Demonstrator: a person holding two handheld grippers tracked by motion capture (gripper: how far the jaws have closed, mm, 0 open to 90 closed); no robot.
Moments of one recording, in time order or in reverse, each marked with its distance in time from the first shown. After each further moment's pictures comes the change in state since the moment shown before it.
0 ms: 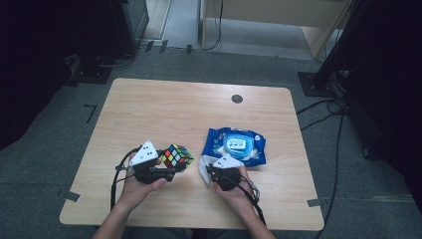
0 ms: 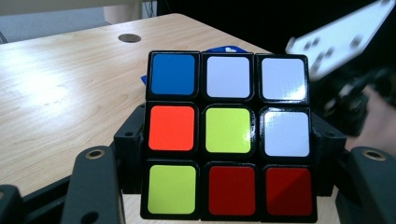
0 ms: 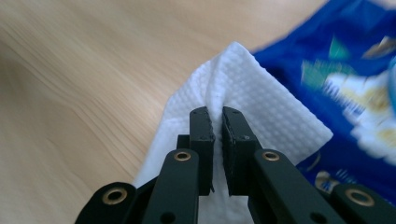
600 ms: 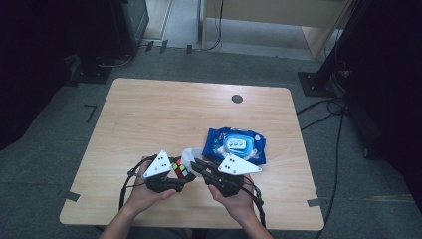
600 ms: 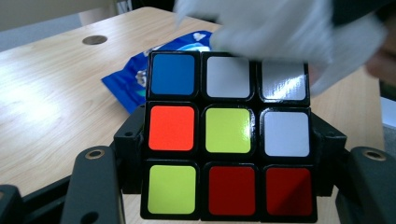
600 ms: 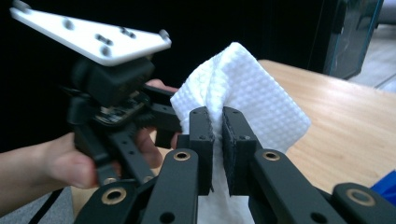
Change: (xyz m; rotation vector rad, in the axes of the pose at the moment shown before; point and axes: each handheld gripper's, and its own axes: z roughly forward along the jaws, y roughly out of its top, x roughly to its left) left arm -0.029 -0.008 0.018 0.025 -0.067 0.149; right arm 0.039 0.055 -0.075 -0.367 0.283 -0.019
